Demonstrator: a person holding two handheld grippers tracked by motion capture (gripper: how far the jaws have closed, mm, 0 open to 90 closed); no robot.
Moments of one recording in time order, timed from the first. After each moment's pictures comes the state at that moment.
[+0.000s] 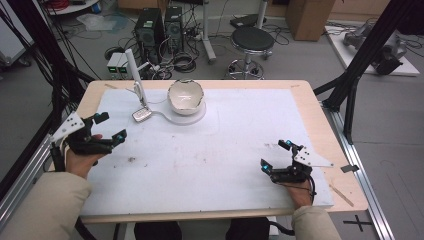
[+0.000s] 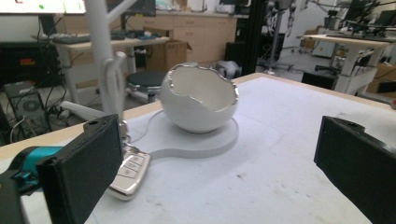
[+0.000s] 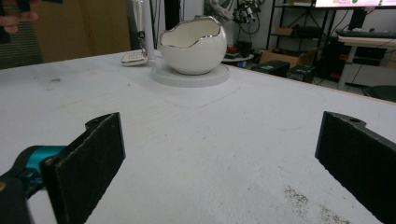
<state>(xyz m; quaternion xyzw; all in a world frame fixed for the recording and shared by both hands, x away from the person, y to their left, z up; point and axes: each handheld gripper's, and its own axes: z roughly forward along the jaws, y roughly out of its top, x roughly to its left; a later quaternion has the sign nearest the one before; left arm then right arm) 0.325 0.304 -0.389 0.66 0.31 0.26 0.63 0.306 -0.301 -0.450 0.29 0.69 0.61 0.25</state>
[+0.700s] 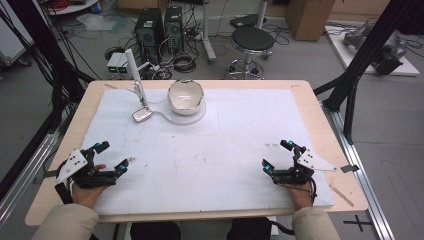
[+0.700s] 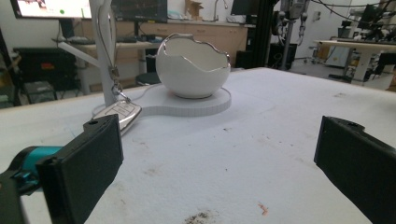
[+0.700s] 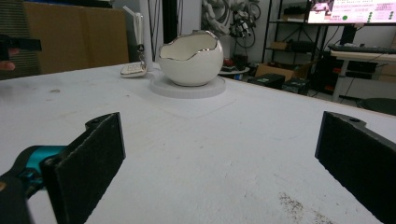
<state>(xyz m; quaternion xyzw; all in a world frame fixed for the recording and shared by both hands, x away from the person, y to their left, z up) 0.274 0.302 -0.452 0.64 0.31 0.31 0.63 0.301 -0.304 -0.451 0.28 0.68 0.62 0.27</state>
